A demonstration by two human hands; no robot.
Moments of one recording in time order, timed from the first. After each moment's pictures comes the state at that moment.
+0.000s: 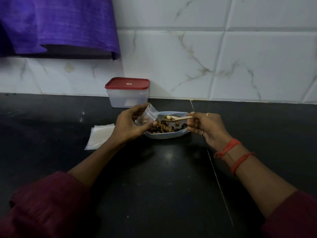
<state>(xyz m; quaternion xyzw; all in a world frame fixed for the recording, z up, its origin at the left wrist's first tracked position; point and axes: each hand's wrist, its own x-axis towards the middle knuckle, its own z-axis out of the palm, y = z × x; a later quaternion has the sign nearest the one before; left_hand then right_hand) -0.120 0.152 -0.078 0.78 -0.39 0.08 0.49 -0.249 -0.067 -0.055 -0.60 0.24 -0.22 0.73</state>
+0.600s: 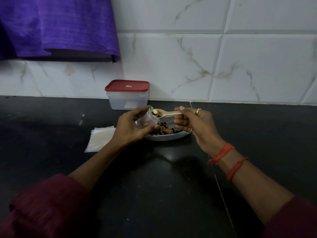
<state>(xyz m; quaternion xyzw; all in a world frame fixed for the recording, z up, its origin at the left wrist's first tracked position) -0.128 0.151 -0.075 0.77 -0.40 0.10 0.48 -0.254 -0.036 -0.045 -0.63 0.10 -0.23 0.73</state>
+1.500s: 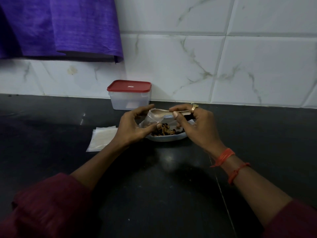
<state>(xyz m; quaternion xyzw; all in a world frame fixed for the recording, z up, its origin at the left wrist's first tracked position) -0.133 0.150 -0.071 0.75 -0.41 0.10 0.51 -0.260 -0.036 -0.047 -0.84 -0.07 -0.41 0.35</state>
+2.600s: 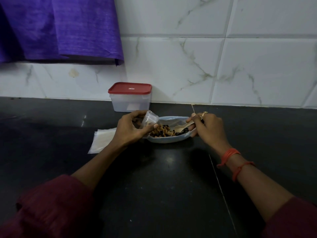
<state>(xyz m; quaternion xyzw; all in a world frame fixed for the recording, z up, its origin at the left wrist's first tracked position) -0.118 0.155 -0.079 0.77 -0.36 0.09 0.51 -0.253 -0.070 -0.063 -0.86 0.13 -0.33 0.36</state>
